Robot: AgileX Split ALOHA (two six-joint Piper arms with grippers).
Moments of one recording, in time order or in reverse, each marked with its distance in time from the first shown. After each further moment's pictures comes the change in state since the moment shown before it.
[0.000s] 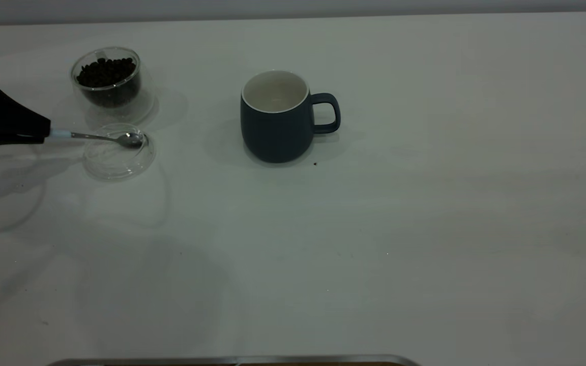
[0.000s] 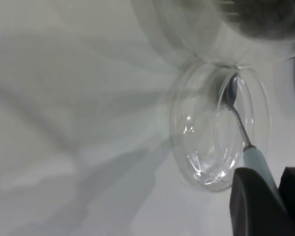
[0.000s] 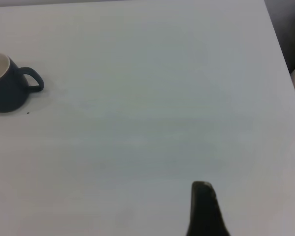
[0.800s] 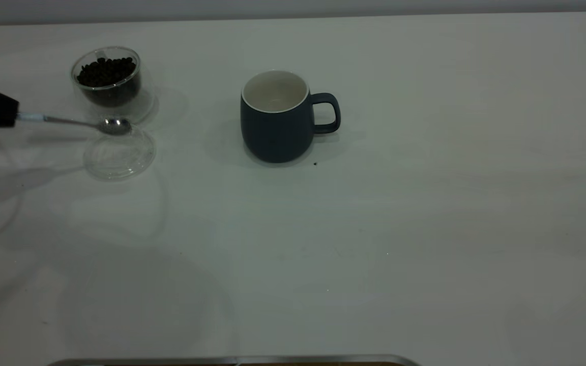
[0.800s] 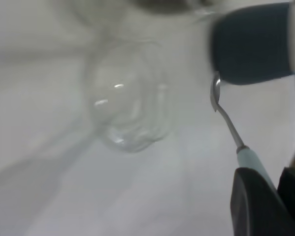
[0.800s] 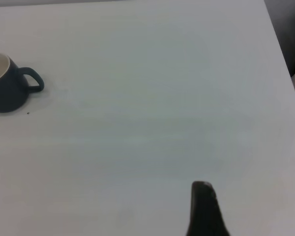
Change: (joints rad) left arm 0.082 -0.041 -0.064 0.120 0.293 -0.057; right arm 0.000 0.000 0.000 0.000 0.000 0.000
